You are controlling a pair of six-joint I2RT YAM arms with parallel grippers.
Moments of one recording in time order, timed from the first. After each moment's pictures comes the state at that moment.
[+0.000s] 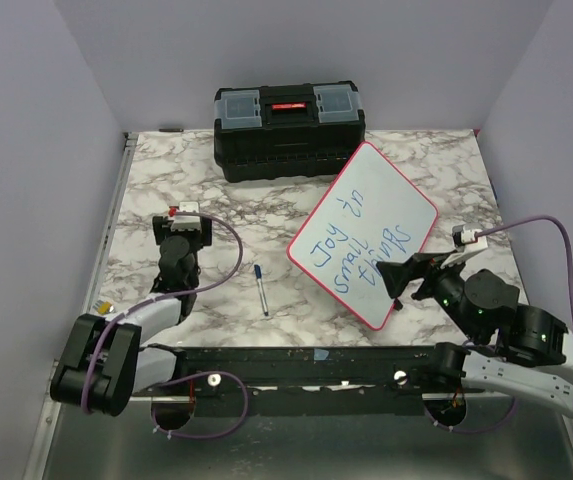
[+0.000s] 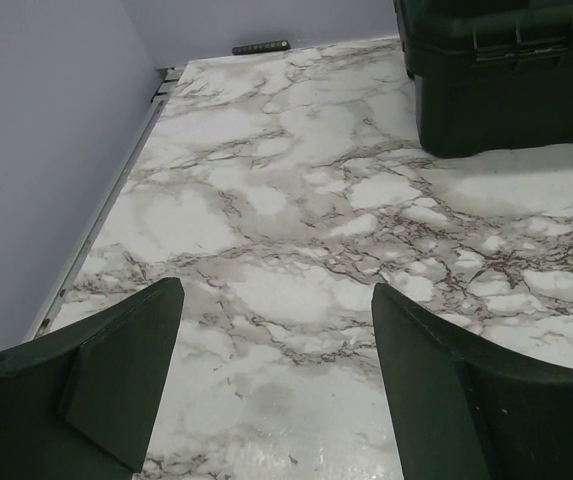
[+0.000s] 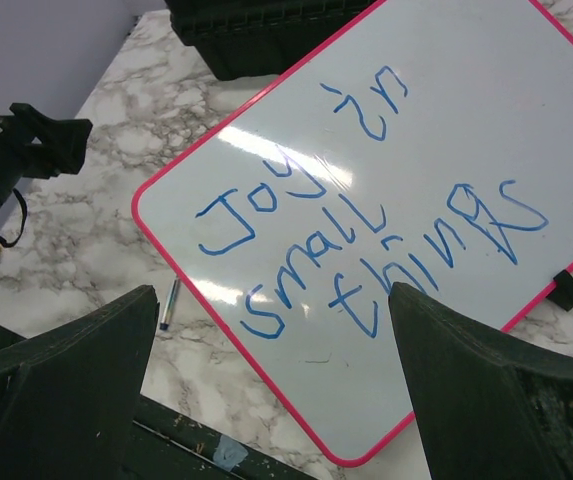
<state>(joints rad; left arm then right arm) -0.25 1.16 0.27 0.84 -0.42 0.14 1.13 0.45 0.83 -0.62 0.69 0.49</state>
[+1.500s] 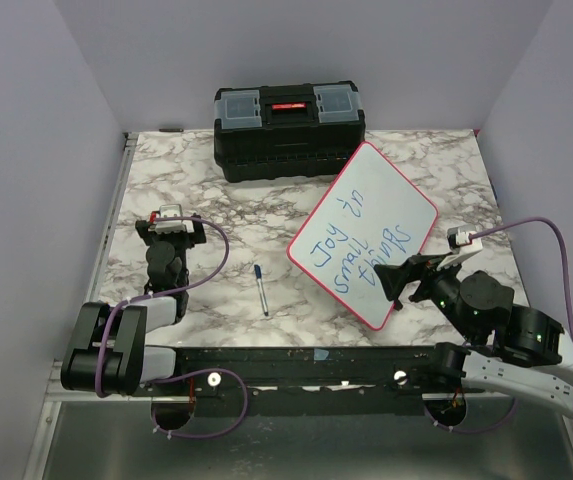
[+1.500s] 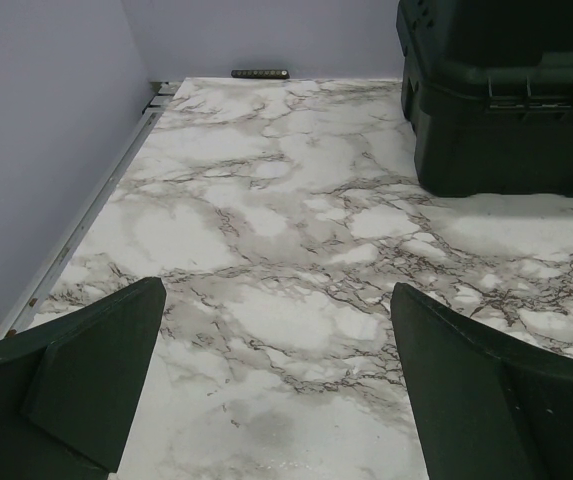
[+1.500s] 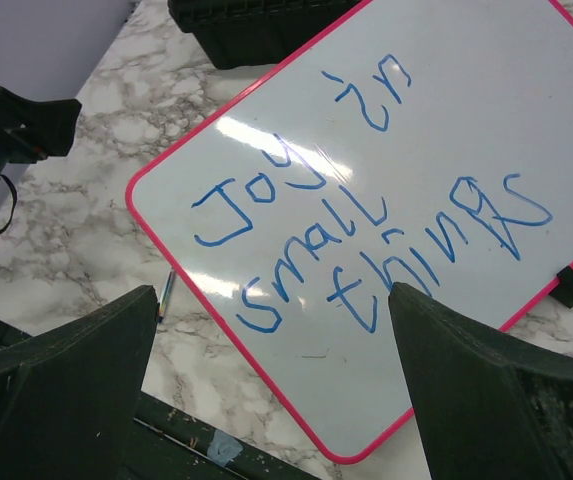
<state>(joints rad) -0.09 1.29 0.21 1.11 -0.22 0.04 1.13 0.44 0.80 -0.61 0.67 0.47</state>
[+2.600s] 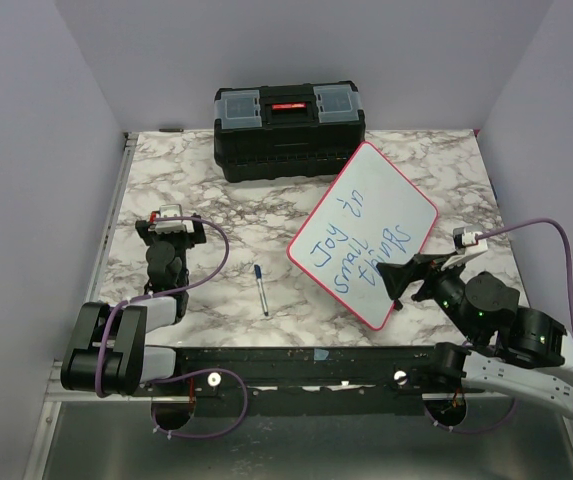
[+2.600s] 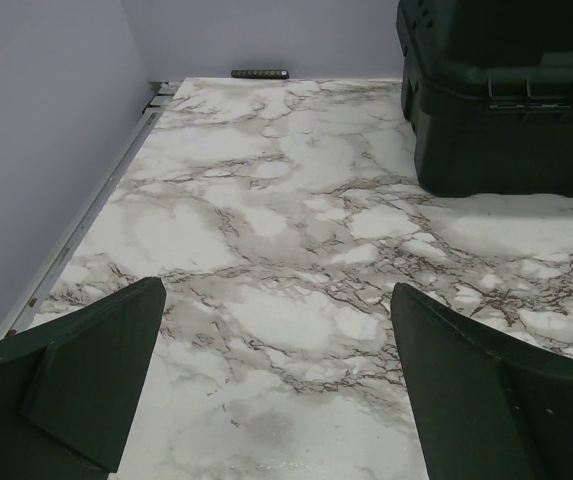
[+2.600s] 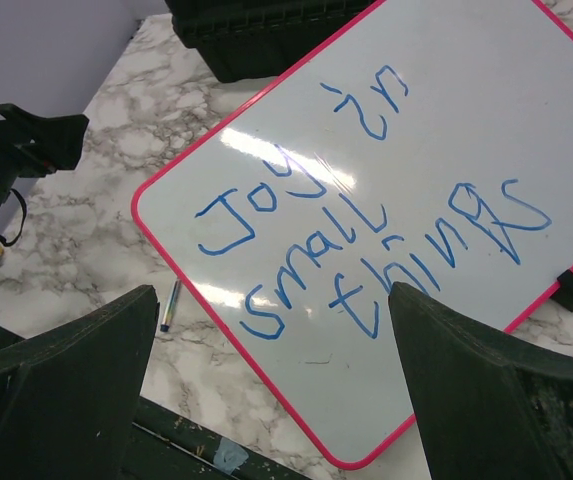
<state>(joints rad) -0.09 1.29 0.21 1.11 -0.22 0.04 1.13 0.43 0.80 -0.60 0.69 0.48</state>
